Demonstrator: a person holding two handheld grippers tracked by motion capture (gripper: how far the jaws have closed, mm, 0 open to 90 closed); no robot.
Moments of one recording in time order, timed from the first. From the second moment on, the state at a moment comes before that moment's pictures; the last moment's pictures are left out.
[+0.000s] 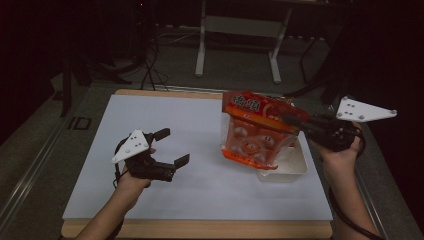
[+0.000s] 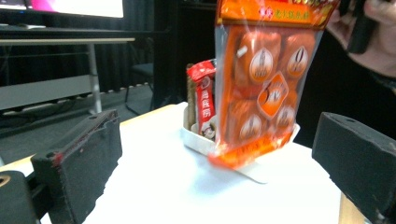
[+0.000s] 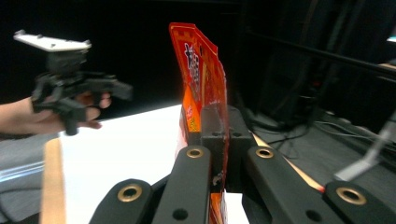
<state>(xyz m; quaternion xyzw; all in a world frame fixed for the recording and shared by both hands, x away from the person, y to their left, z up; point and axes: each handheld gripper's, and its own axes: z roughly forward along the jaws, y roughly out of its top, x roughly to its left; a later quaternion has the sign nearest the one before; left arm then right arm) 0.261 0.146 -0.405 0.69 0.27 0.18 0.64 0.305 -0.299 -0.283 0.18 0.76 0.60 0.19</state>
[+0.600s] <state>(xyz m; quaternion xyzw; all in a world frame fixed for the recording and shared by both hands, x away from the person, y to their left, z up) 0.257 0.148 -0.439 0.71 0.29 0.17 0.62 0.314 -0.371 -0.292 0.25 0.74 0.58 0.23</state>
